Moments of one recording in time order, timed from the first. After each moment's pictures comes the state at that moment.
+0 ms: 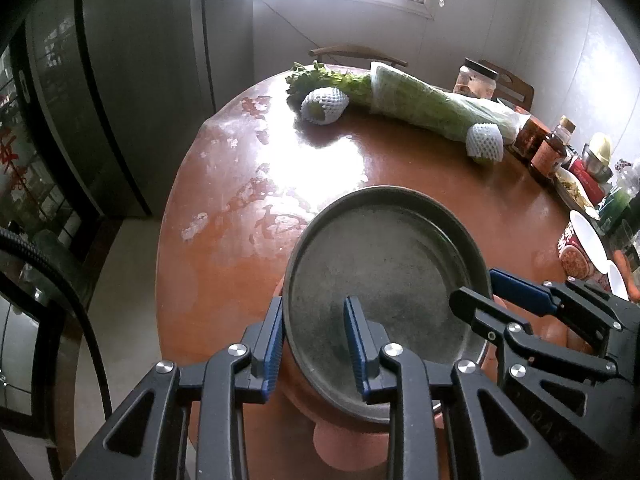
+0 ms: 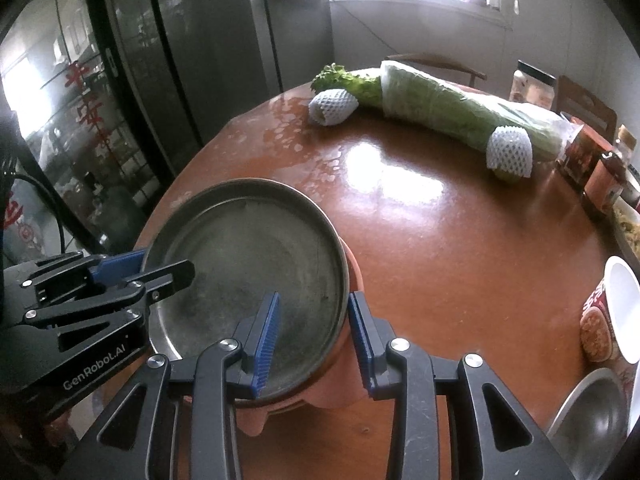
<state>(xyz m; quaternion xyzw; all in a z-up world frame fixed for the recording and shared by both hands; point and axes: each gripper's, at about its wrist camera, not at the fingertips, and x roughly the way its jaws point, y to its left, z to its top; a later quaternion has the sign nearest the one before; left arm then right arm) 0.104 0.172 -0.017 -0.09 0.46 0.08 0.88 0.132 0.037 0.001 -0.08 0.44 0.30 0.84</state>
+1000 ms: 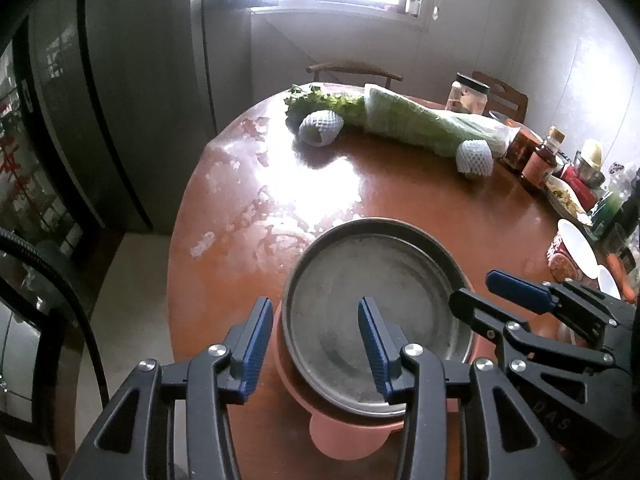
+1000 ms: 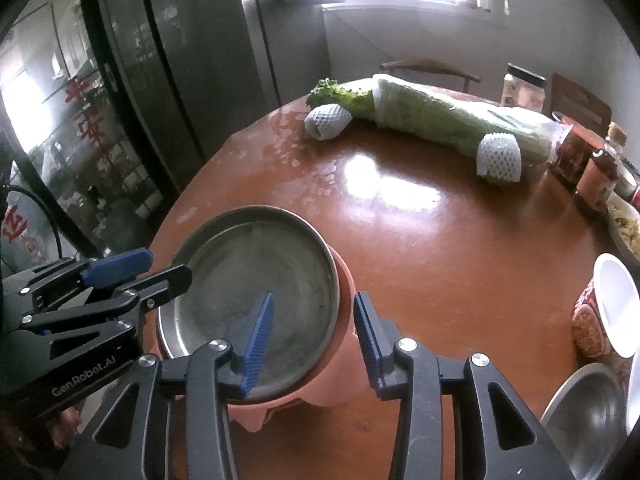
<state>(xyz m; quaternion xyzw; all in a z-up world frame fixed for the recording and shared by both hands) 0.092 0.170 0.005 -0.08 0.43 0.08 0.89 0.128 0.028 0.017 -0.06 0.43 0.30 0.85</state>
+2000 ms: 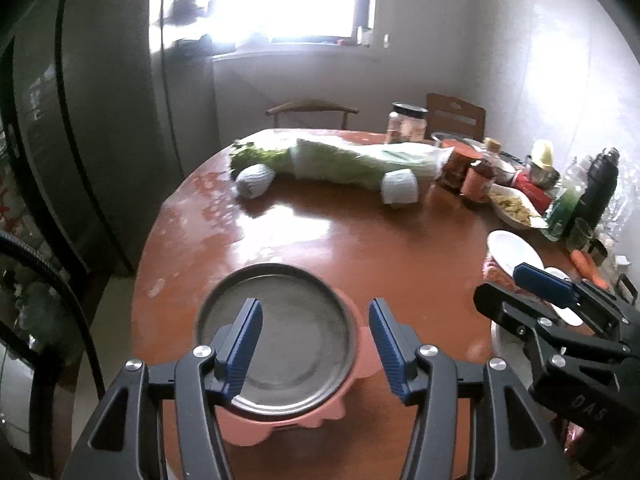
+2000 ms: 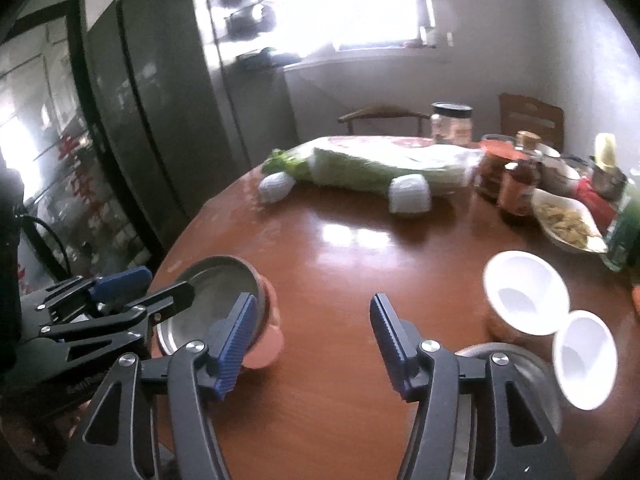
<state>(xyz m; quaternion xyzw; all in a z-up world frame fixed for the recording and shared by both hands) 0.076 0.085 0.054 -0.04 0.37 0.04 0.93 0.101 -0.080 0.073 0.00 0.36 0.26 0.90</state>
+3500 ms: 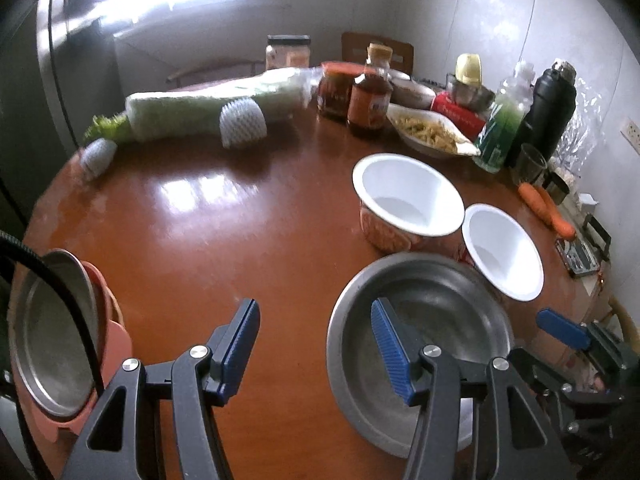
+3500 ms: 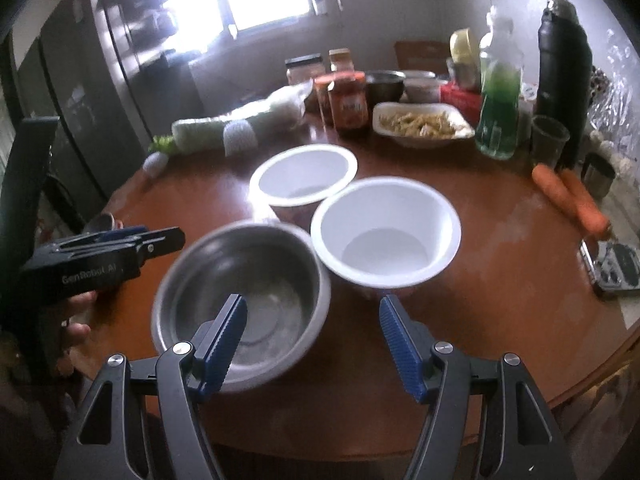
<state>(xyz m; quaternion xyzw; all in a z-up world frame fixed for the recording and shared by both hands) 0.137 -0.072 -0.009 -0.02 0.45 -0.08 0.89 0.069 -0.279 0.005 0.05 0.41 0.15 0.90</state>
